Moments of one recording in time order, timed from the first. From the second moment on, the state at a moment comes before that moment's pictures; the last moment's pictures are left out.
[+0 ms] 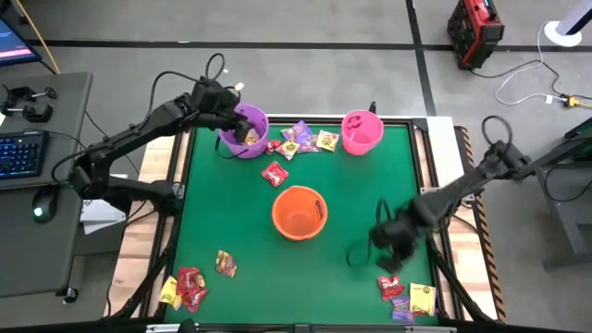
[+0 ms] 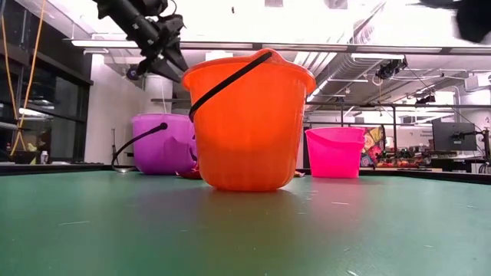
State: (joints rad) left arm 0.72 1.21 1.10 -0.58 0.15 -0.17; right arm 0.56 1.32 0.93 -0.87 -0.60 1.41
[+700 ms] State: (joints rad) left arm 0.72 1.21 1.10 -0.57 0.15 -0.16; right arm 0.76 1.65 0.76 -0.64 -0.76 1.54
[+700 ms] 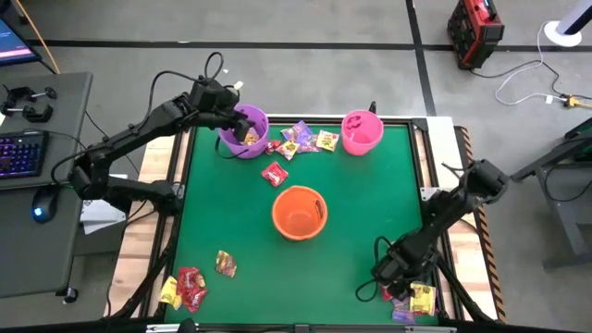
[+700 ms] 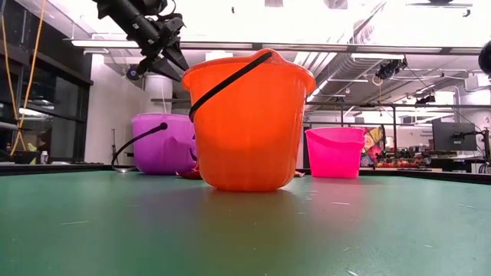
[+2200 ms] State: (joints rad) left arm 0.56 0.90 1.10 -0.37 0.16 -0.33; right arm -0.01 1.54 1.41 -0.52 0.24 0.18
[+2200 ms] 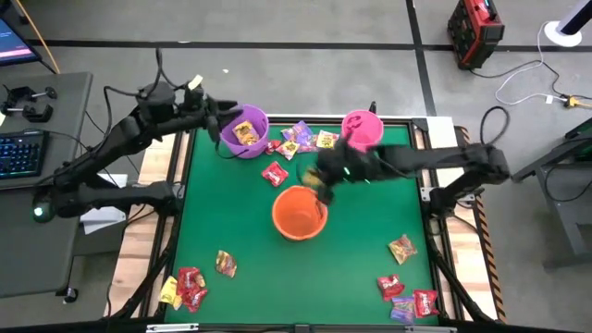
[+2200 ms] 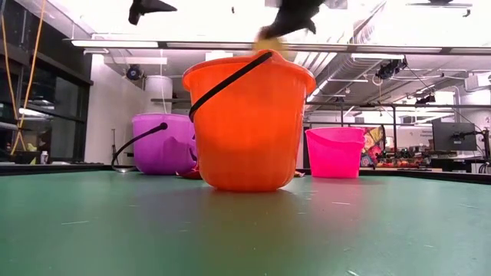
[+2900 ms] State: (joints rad) left arm 0.25 0.89 1.10 -0.16 -0.01 -0.40; right arm -0.35 2.26 1.93 0.05 -0.04 0.30
